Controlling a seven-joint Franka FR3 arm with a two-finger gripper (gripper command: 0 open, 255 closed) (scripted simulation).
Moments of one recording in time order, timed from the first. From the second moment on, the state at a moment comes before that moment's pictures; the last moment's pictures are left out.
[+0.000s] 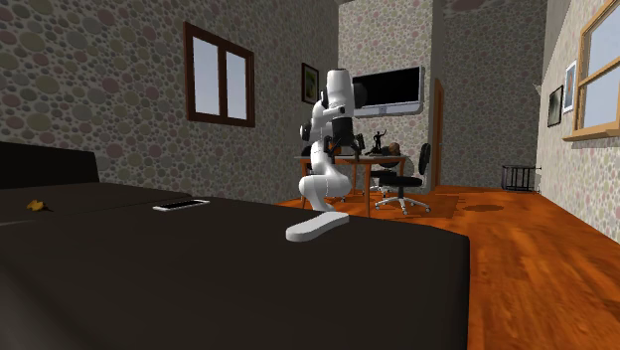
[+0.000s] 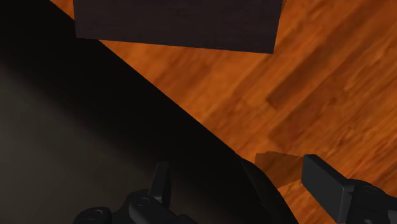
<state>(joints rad) 0.01 -0.81 0.00 -2.32 0.08 1.58 -0.10</state>
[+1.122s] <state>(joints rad) -0.09 -0.22 0.03 -1.93 0.06 1.75 0.15</state>
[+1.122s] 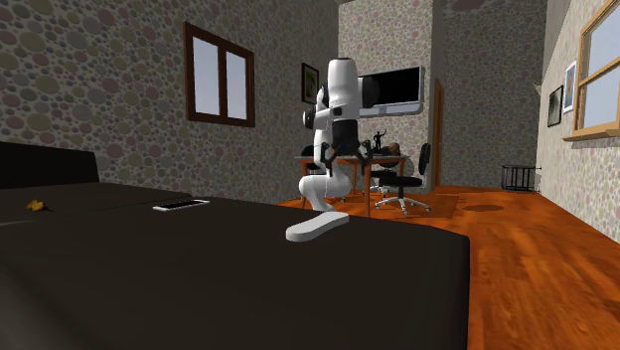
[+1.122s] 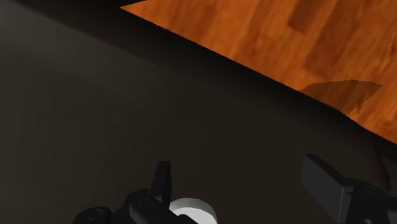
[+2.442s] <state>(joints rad) -0.16 0.47 -0.04 -1.19 0.04 1.67 0.38</state>
